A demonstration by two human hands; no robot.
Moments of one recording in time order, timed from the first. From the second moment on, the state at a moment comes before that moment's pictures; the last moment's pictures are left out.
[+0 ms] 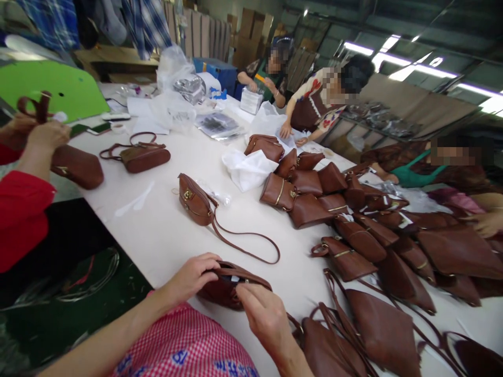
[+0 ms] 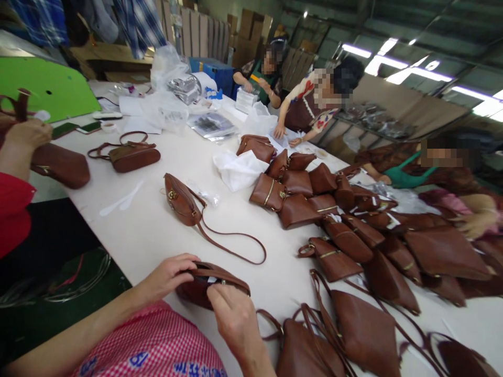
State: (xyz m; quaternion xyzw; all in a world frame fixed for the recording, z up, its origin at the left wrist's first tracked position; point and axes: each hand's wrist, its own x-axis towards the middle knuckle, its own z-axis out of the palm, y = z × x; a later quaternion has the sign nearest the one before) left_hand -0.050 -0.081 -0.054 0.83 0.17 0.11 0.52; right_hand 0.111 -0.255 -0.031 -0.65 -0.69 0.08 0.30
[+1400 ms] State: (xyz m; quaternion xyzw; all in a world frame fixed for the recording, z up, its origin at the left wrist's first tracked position) left_hand -0.038 -0.080 -0.099 0.53 0.24 0.07 0.81; right_hand 0.083 -0.219 -0.041 -0.77 -0.47 0.31 0.31
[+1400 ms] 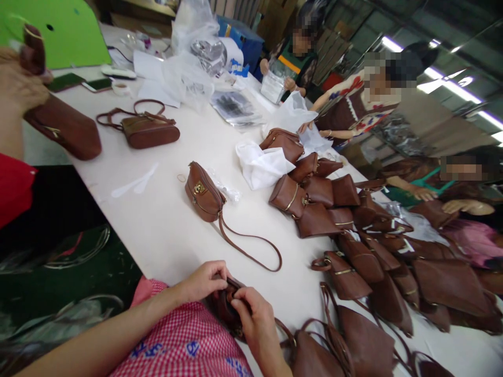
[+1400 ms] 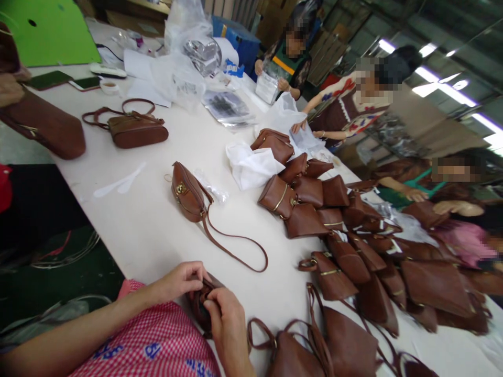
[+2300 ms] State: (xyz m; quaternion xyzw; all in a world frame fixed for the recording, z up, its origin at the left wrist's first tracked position) left_hand -0.024 -0.073 -0.077 0.73 0.16 0.04 0.67; right_hand 0.091 -0.227 -0.012 -0.81 -0.33 0.27 0.40
